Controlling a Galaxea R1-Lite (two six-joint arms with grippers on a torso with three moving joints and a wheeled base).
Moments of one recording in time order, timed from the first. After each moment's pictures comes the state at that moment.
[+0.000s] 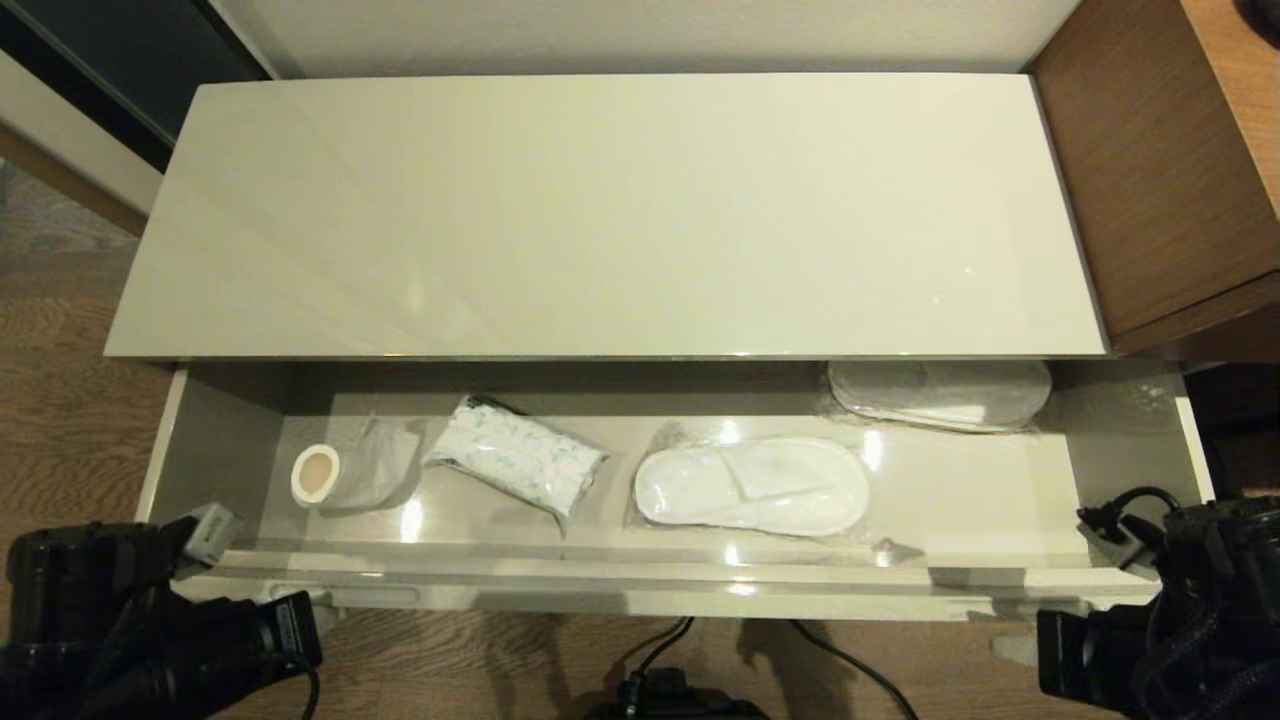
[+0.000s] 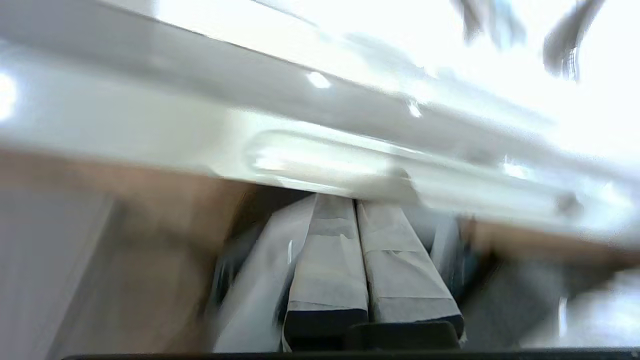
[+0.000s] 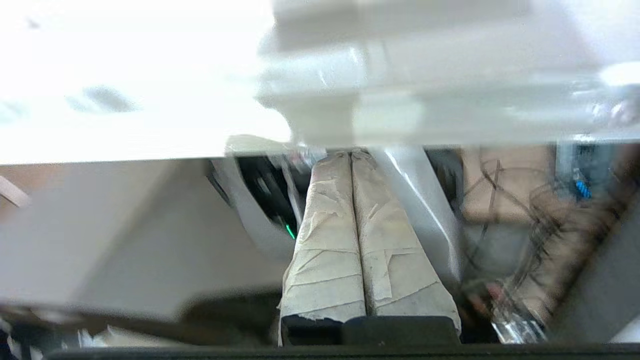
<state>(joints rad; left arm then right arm) 0.00 1.50 -0.20 -0.72 -0.18 -0.36 0.24 1.47 -0.28 -0.39 0.14 0.46</state>
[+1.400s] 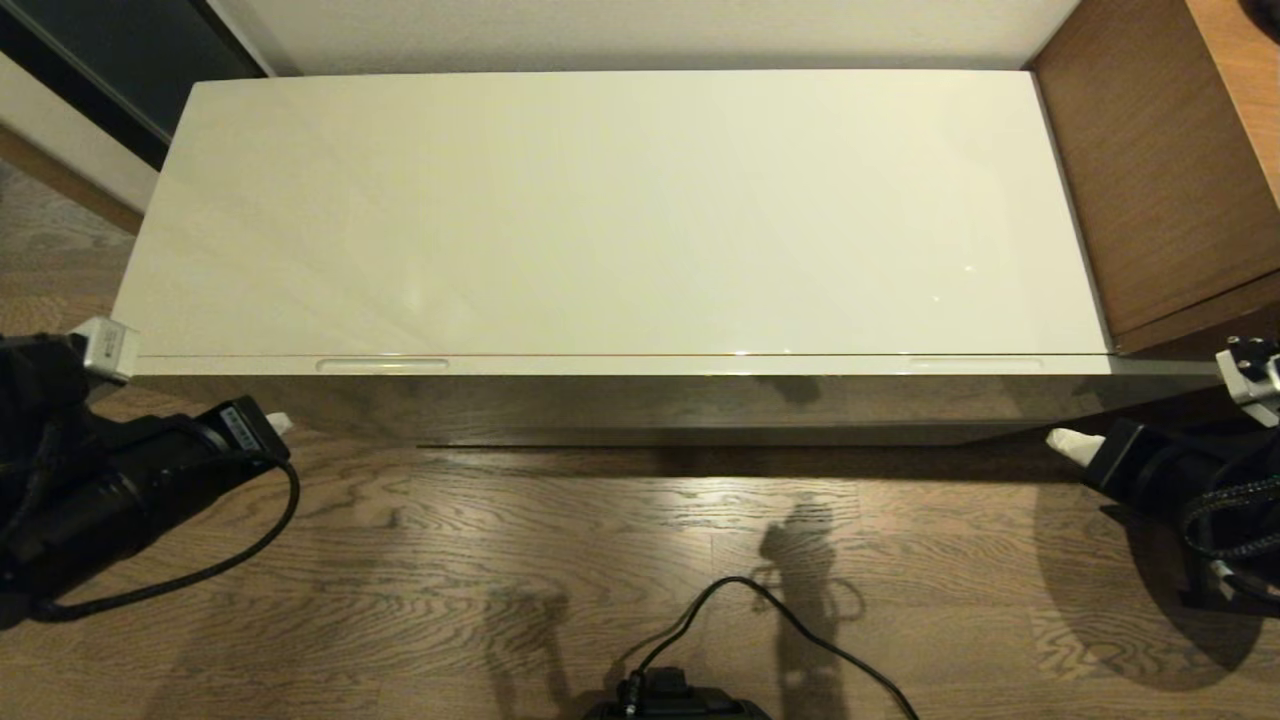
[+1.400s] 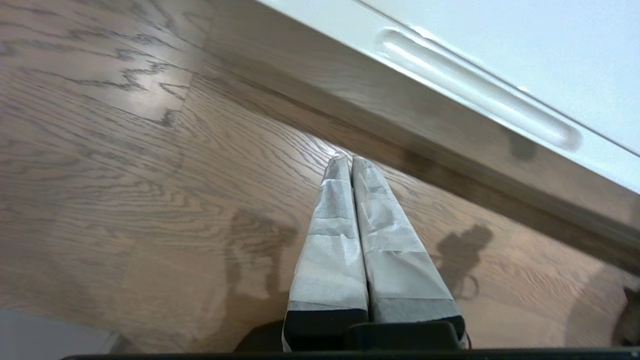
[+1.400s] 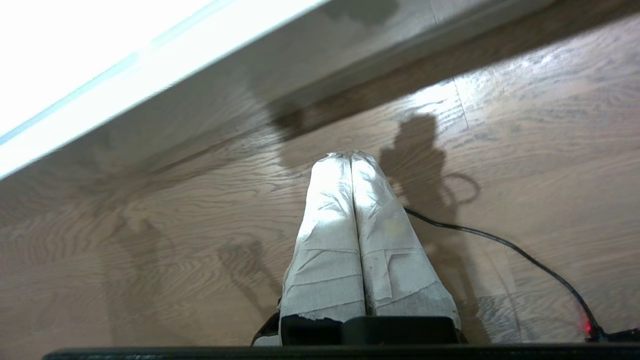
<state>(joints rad) -0.03 1.36 -0.58 -0.52 0.05 -0.44 0.08 1.40 -0.41 -0.69 0.01 0.47</state>
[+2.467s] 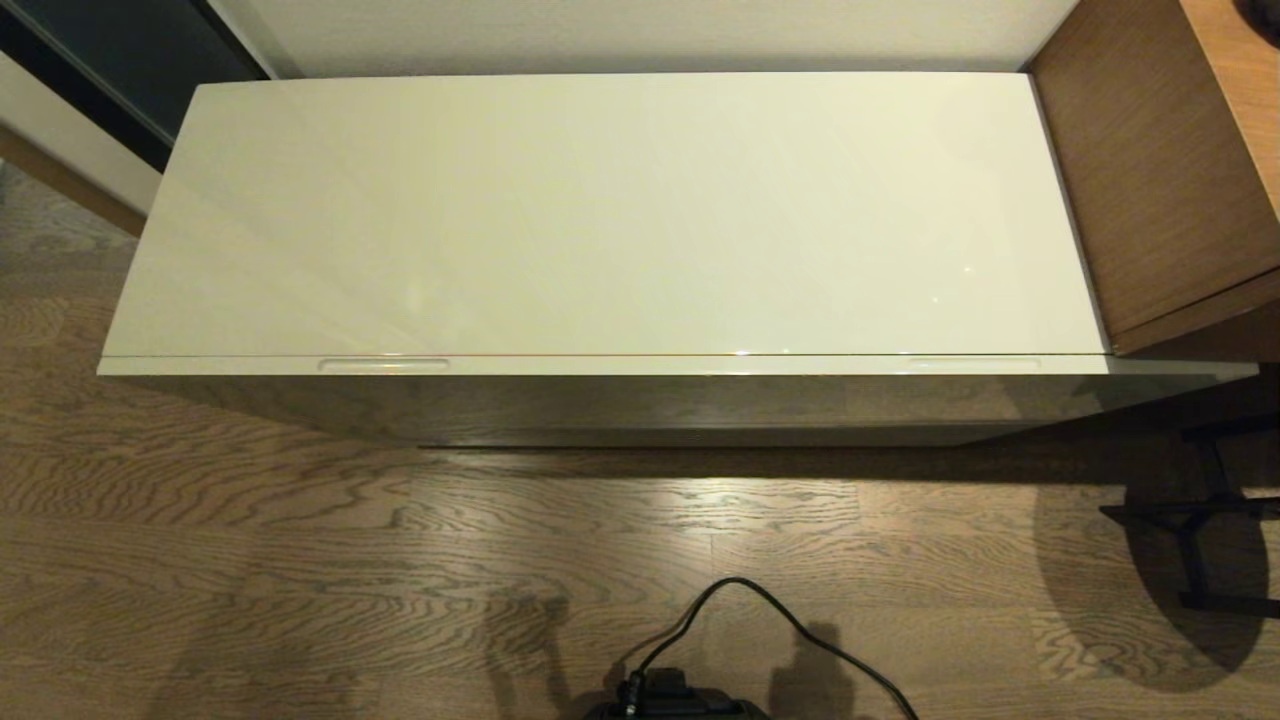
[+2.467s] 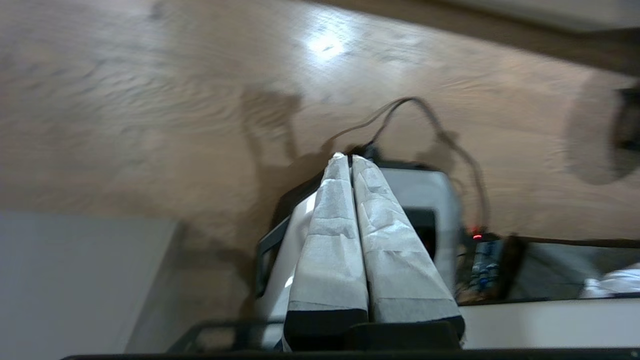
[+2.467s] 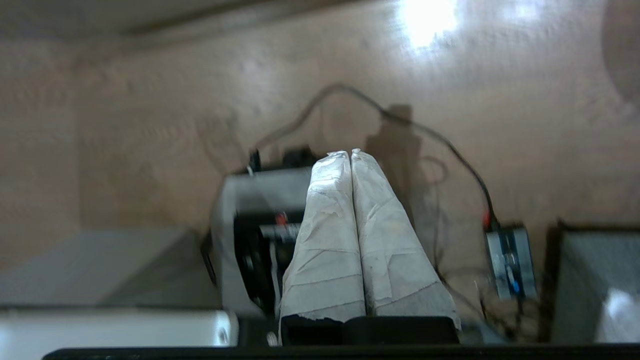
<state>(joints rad) -0.02 0.43 -0.60 0.58 -0.14 -0.23 0.16 0.48 -0.62 0.59 0.03 0.30</state>
